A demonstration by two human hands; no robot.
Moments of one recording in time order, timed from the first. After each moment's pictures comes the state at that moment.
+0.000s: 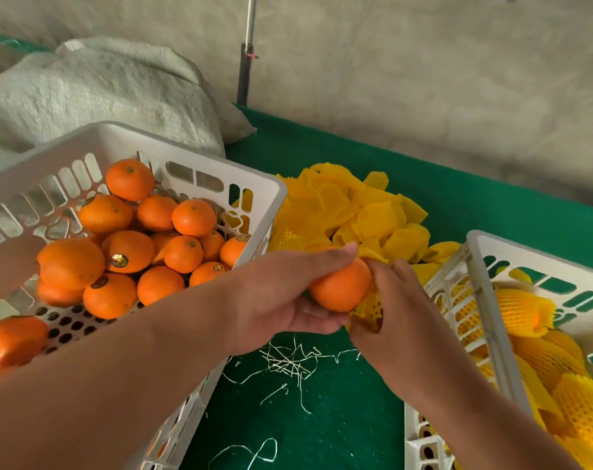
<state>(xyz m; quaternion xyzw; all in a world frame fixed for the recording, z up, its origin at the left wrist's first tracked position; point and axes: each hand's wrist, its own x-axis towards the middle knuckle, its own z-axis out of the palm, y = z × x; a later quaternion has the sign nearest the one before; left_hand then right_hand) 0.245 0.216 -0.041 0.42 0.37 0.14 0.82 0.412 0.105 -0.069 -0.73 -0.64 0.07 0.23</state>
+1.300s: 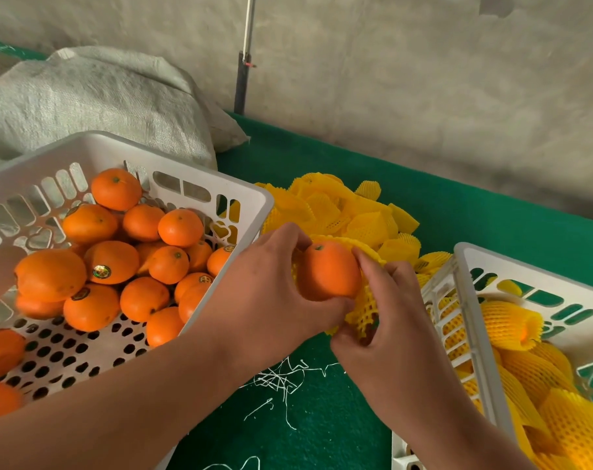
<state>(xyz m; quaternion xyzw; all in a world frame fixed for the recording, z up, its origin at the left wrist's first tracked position) 0.245 0.203 -0.043 0.81 0.39 0.32 0.30 0.403 0.099 -0.052 -0.71 -0.62 0.09 0.32</state>
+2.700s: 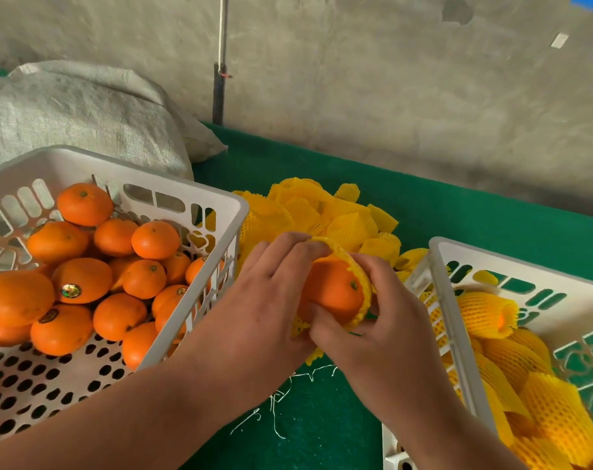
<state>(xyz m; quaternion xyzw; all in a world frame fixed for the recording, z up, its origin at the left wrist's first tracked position) 0.252 0.190 -0.051 0.89 0.25 0.34 0.17 0.400 0.099 -0.050 -0.70 -0.54 0.11 0.45</state>
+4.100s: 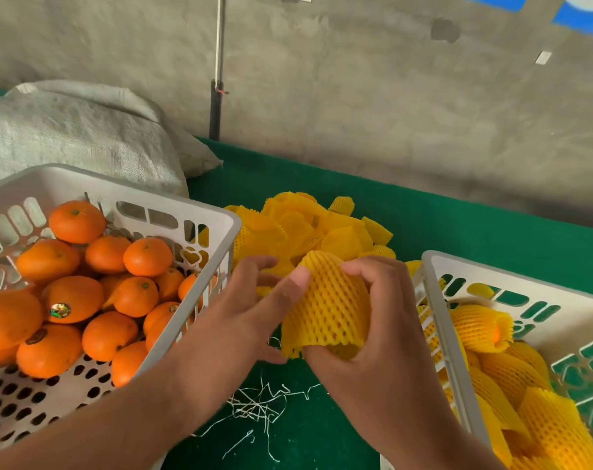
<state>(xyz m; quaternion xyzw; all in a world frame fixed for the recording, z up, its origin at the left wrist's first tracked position) 0.245 0.192 -0.034 0.61 0.33 0.28 0.66 0.404 0.097 -0.043 -0.69 -0.61 -0.01 0.39</state>
